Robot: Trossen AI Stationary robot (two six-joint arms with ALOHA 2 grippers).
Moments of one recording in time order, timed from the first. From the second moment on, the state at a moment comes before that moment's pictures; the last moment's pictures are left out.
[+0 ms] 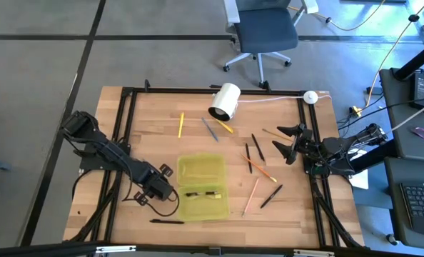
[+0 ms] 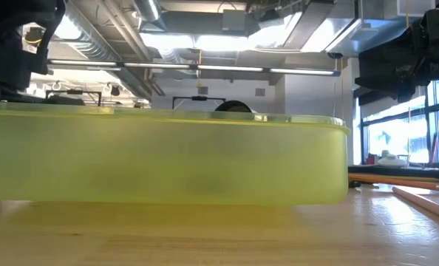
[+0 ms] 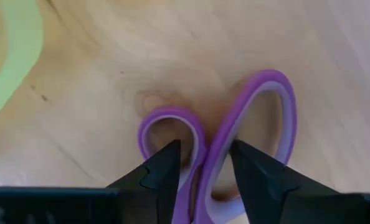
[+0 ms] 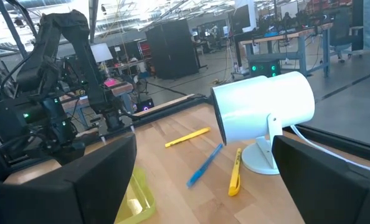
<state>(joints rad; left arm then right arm) -0.55 1.55 0.75 -0.65 -0.03 0.07 0.37 0.00 0.01 0.08 0.79 0.20</state>
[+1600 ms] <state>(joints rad) -0.44 1.56 1.29 -0.86 0.02 -0.54 0.37 0.00 0.01 0.08 0.78 0.26</state>
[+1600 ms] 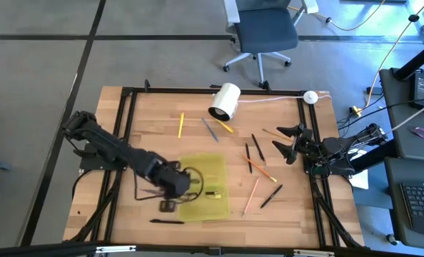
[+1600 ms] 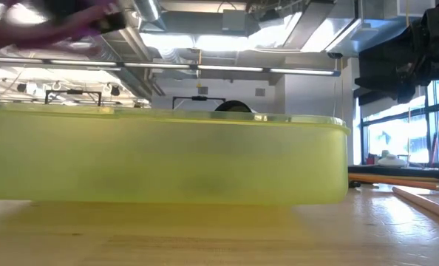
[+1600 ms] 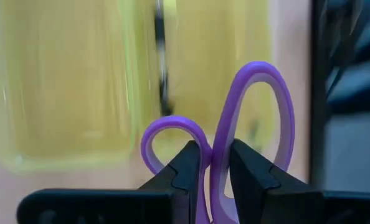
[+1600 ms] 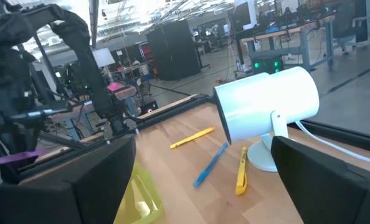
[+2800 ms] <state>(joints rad) -0.34 2.31 2.05 -1.08 0.10 -0.17 0.37 0.00 0.01 0.08 0.78 0.25</state>
